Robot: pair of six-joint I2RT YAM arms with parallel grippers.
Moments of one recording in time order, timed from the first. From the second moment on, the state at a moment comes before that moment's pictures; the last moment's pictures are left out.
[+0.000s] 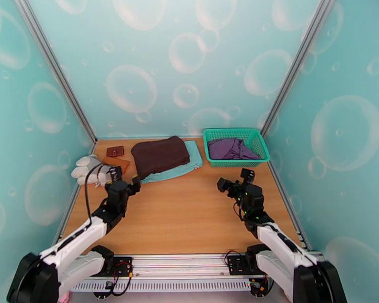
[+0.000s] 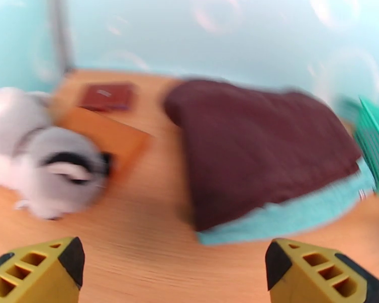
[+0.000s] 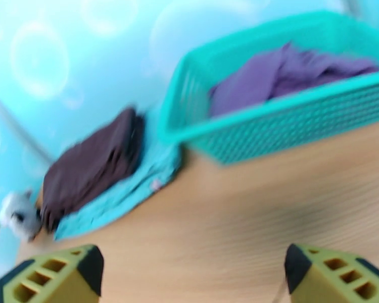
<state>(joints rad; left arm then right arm) -0.38 0.91 0.35 0.20 -0.60 -0.27 0.12 0.81 0.23 0.39 0.00 0.44</state>
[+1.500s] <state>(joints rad) -0.04 1.55 0.22 1.29 -0.28 -0.04 -0.03 1.57 0.26 1.23 0.03 0.06</state>
